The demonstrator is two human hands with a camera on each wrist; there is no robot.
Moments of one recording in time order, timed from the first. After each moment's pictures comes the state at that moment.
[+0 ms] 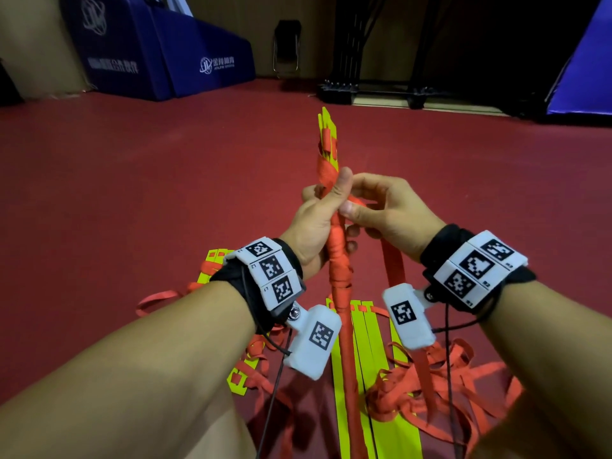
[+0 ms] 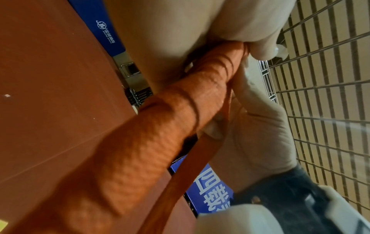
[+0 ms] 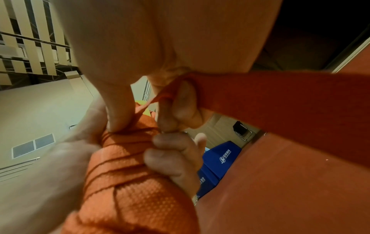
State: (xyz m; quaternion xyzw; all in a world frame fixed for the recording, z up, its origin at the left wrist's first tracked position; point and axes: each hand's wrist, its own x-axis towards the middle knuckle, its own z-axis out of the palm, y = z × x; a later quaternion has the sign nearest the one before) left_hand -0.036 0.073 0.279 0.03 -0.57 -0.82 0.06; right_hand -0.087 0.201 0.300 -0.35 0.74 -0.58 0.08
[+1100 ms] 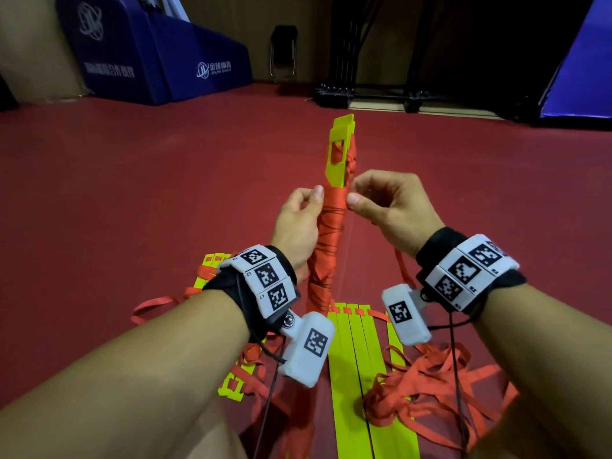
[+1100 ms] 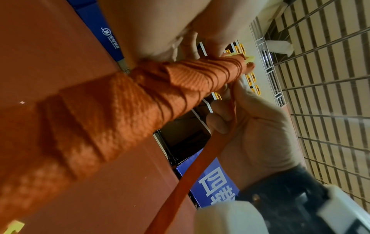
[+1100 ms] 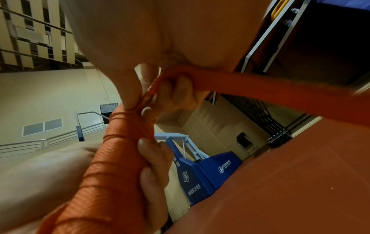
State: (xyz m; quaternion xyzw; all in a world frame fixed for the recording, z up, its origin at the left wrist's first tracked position) left_hand -0.037 0.067 0.274 0.09 -0.62 -0.75 0.19; right_hand -0.096 0.209 0.301 -0.39 0.74 -0.55 -0.05
